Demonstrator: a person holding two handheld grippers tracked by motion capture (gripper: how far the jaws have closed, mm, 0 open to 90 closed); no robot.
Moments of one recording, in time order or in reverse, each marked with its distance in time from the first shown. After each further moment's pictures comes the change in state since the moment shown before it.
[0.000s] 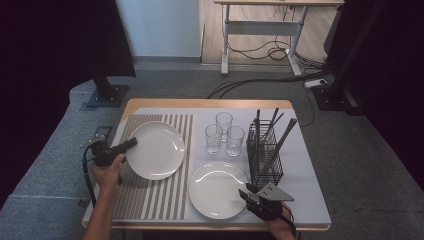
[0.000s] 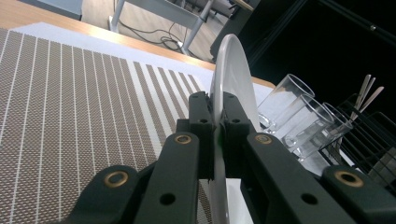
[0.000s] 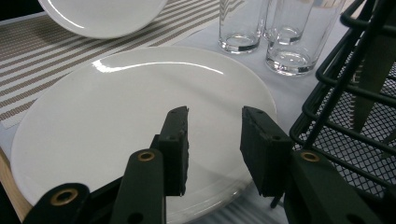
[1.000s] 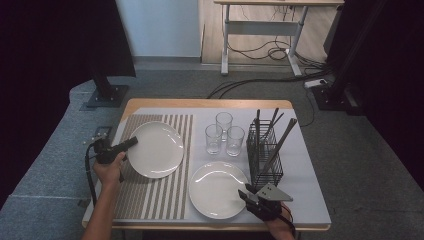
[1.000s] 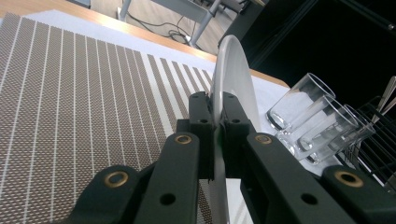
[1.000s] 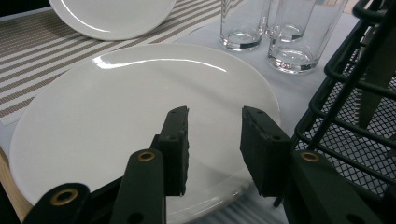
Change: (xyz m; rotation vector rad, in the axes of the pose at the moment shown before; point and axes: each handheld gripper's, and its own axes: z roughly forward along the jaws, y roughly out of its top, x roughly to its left) left arm 0.015 -0.001 0.014 0.024 0.029 -0.030; right arm 0.001 -0.001 0.002 0.008 -0.001 -0.004
